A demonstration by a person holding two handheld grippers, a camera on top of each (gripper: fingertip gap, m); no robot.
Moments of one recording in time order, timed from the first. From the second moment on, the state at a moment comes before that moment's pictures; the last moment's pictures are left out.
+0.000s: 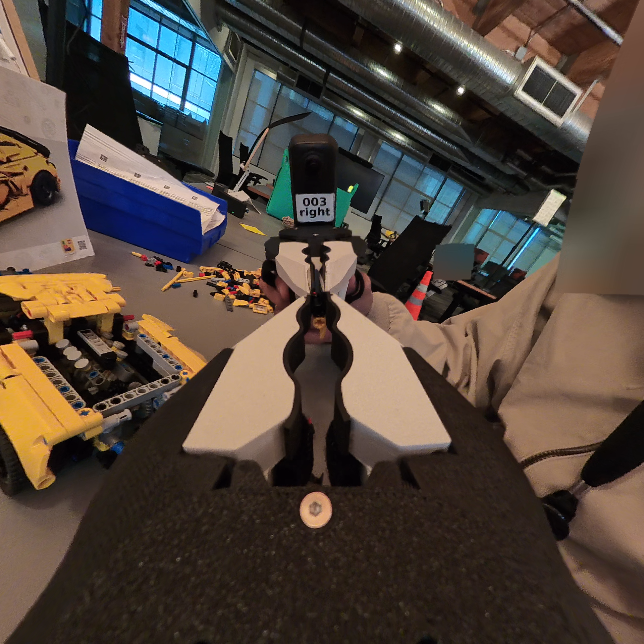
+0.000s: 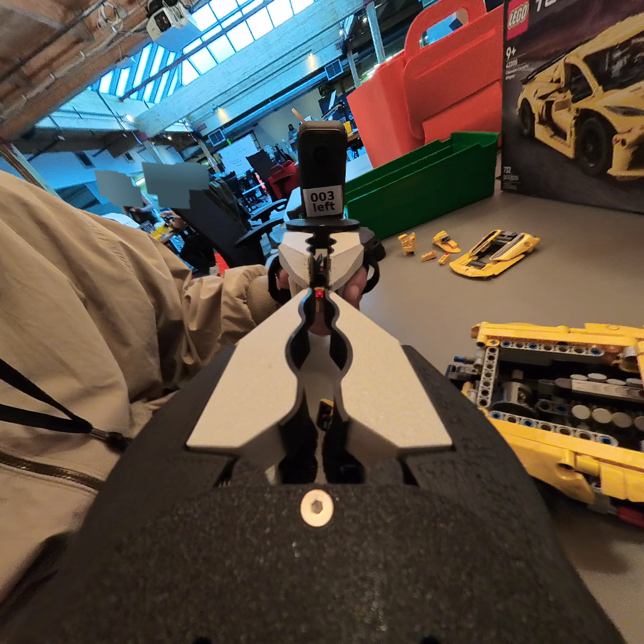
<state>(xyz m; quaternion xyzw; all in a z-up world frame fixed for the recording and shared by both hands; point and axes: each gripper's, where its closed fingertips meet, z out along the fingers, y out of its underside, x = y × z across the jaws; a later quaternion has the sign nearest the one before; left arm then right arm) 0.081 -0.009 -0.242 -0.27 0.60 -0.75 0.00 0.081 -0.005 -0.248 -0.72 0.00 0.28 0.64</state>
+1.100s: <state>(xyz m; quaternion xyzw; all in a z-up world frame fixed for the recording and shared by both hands) 0.097 0.029 -0.224 -0.33 0.44 -0.83 -0.10 0.177 -0.072 -0.253 -0.76 0.14 0.13 0.62</state>
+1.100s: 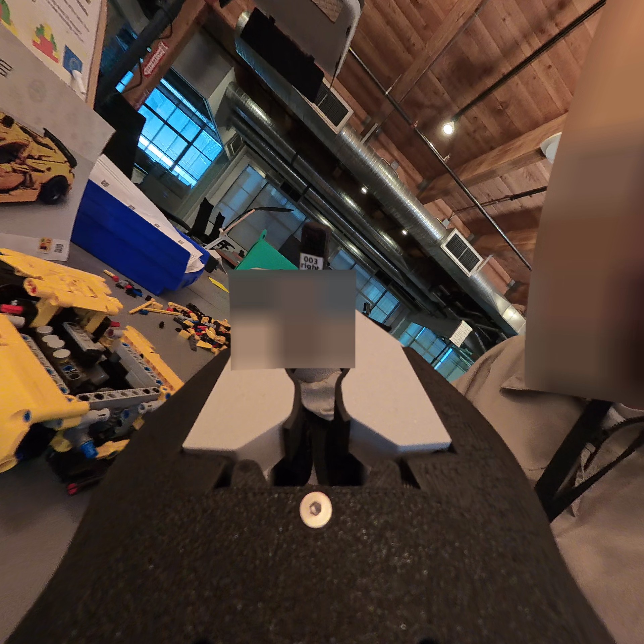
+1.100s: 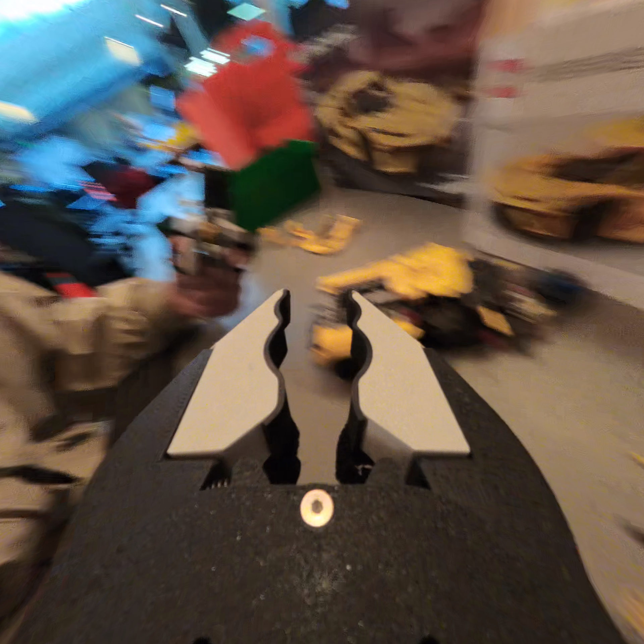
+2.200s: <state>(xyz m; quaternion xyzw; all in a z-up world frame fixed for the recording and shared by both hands) 0.100 0.003 -0.248 -0.30 0.61 -0.72 0.12 0.106 0.011 -0.256 -0.69 -0.26 -0.50 0.46</state>
